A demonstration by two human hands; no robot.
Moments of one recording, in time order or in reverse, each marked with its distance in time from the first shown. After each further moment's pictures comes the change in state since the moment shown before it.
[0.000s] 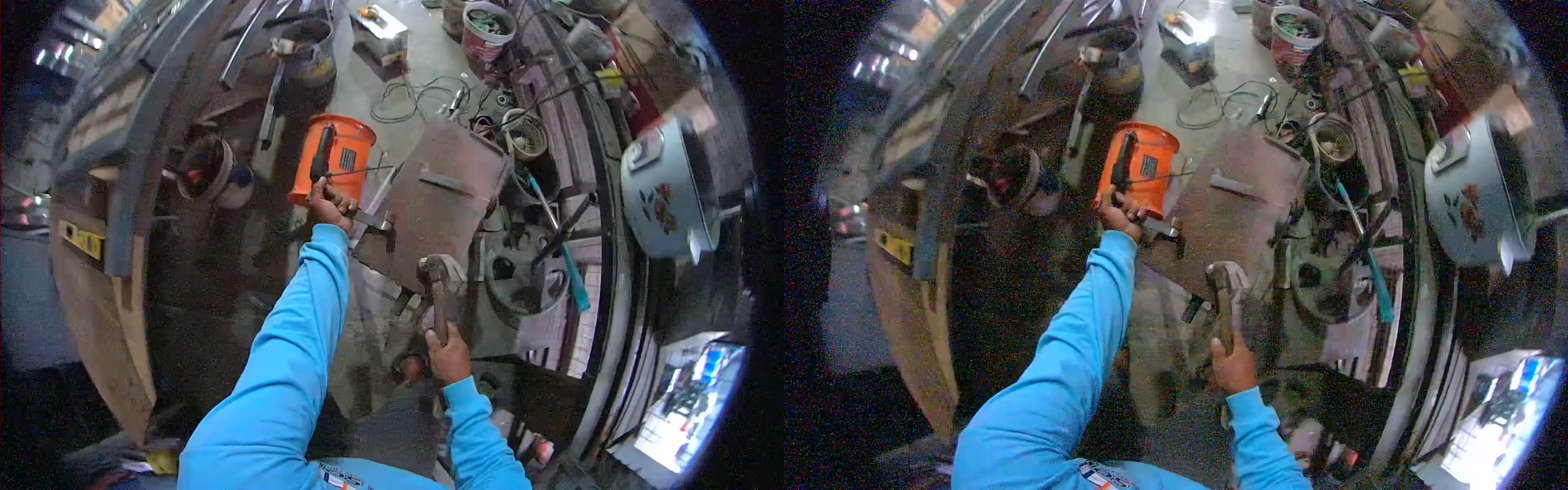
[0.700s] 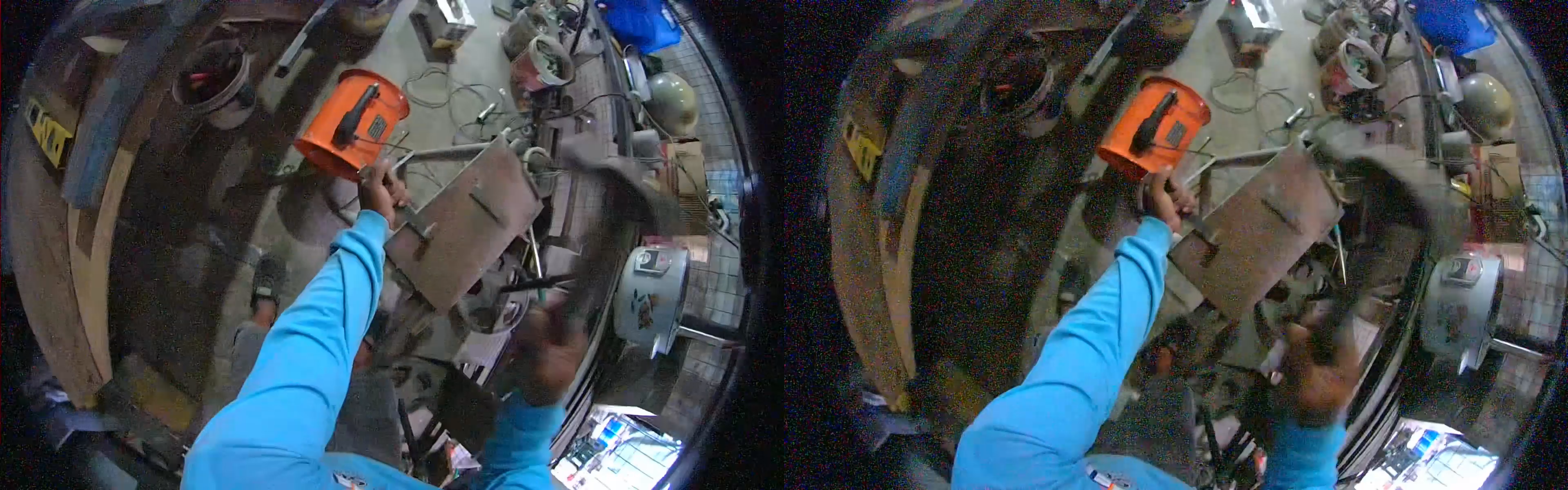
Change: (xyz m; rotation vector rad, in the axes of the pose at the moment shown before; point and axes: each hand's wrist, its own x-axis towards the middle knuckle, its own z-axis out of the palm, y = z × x) left_hand 0.004 -0.012 -0.015 -0.158 -0.065 -0.061; right_hand 0.007 -0.207 -0.058 0.027 0.206 -0.311
